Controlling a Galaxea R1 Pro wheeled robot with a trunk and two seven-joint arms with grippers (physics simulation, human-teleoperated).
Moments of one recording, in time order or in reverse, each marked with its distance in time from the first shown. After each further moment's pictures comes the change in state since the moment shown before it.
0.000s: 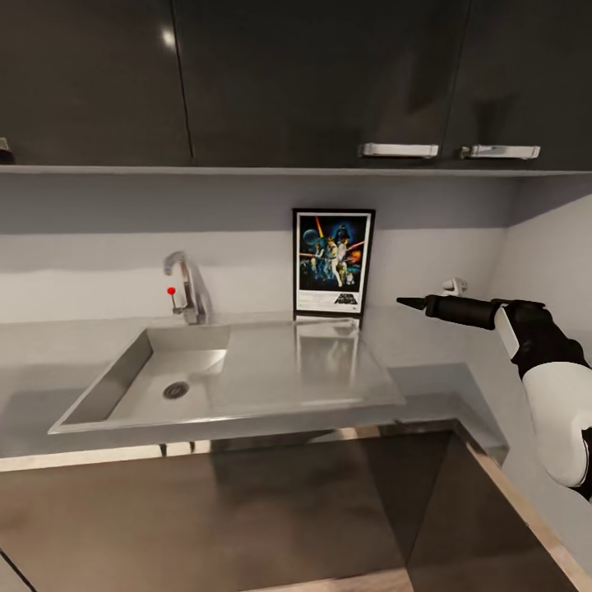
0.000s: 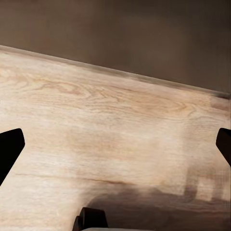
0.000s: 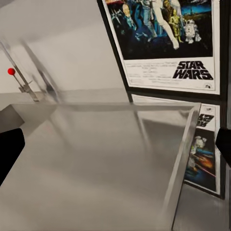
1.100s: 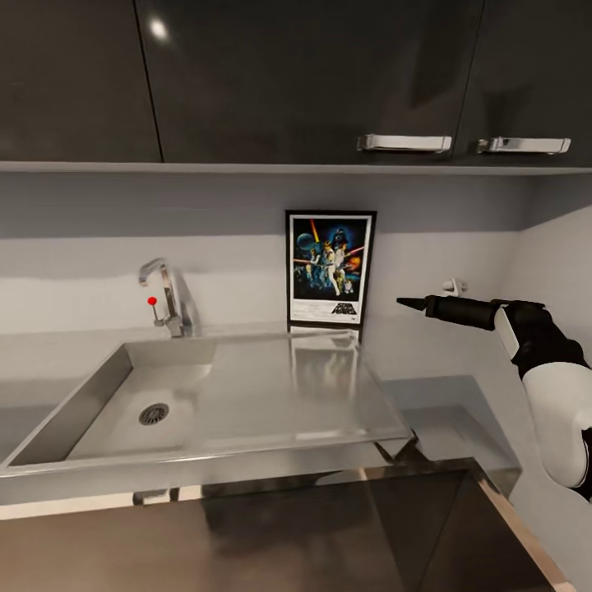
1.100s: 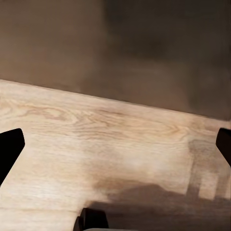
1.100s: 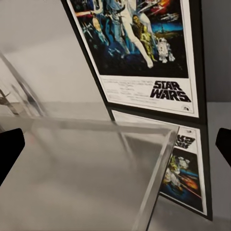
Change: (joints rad) left arm 0.000 0.001 0.005 -0.001 0.000 0.000 0.000; right arm 0.001 0.000 0.000 0.001 -0.001 0.000 0.000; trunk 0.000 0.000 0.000
